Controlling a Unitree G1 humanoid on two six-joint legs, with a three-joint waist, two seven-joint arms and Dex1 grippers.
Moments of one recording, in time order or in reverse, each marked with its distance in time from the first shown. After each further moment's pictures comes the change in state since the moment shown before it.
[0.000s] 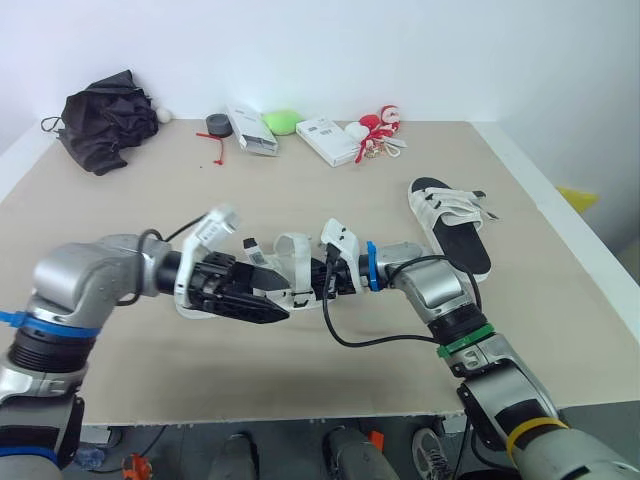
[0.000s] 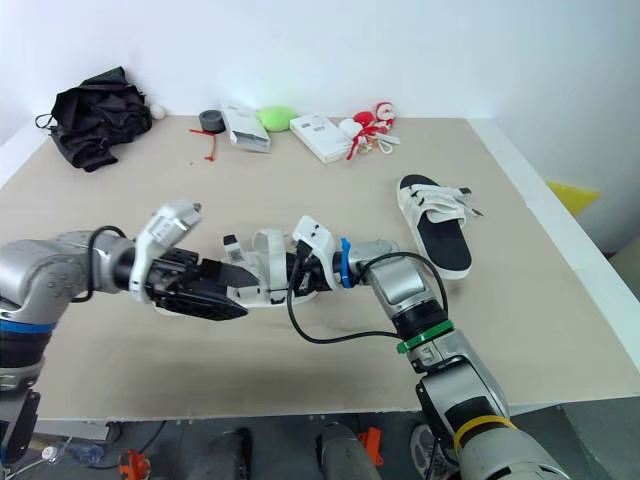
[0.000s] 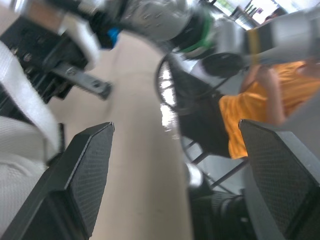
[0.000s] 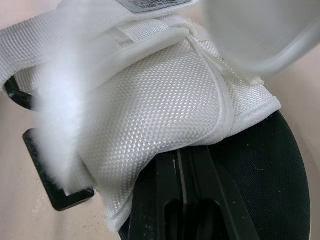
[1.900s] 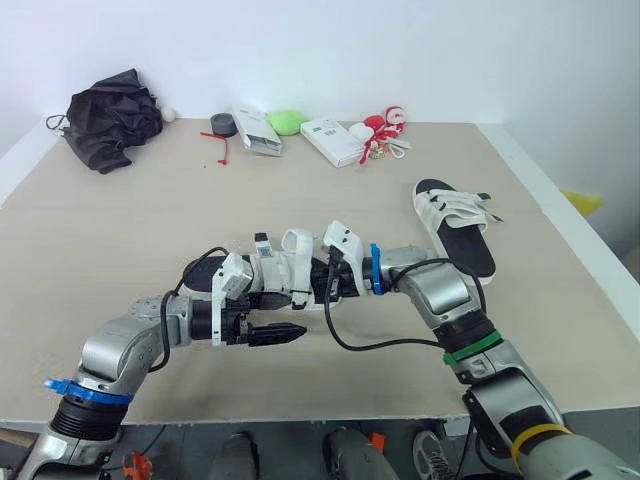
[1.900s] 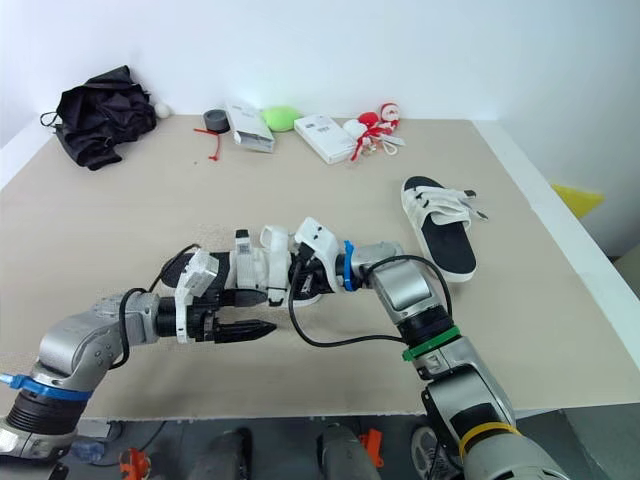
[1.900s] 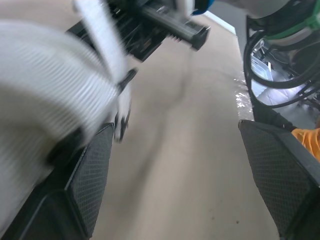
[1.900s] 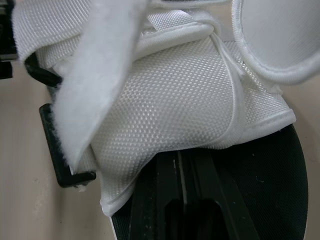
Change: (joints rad) left arm 0.326 -0.231 -0.044 -0.056 0.213 -0.314 0.300; right arm 0.047 -0.021 -0.003 -0.097 0.000 0.061 -0.033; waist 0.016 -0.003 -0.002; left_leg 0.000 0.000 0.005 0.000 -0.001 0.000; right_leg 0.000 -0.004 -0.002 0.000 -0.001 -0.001
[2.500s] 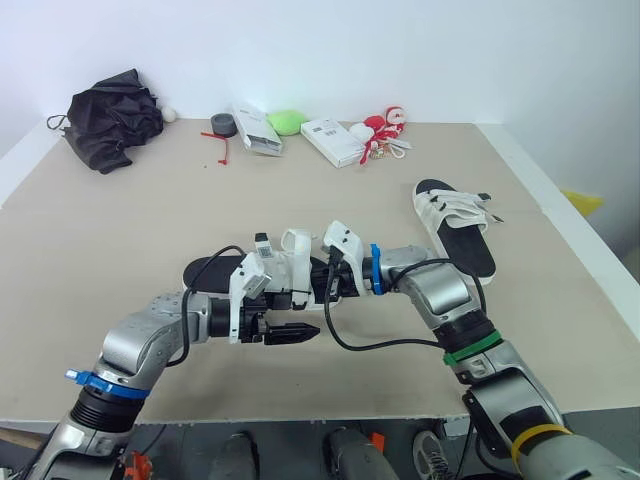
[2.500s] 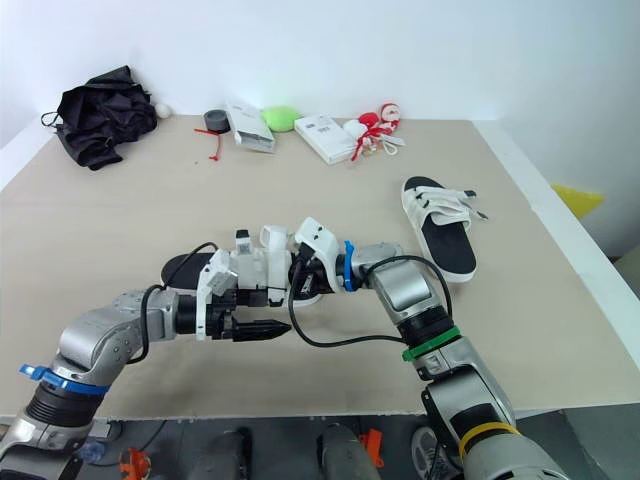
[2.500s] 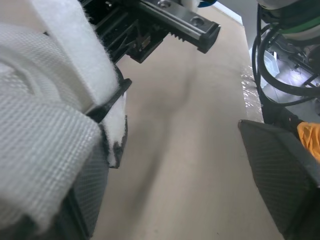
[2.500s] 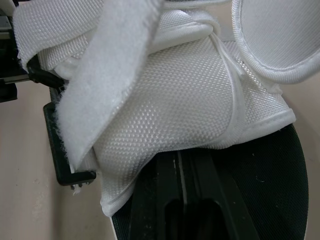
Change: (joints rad) left arm -0.057 -0.047 -0.065 0.016 0.042 0.051 0.094; right arm 0.002 0.001 -0.001 0.000 0.000 0.000 -0.004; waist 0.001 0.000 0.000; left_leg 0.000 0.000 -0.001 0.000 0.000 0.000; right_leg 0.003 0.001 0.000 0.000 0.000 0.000
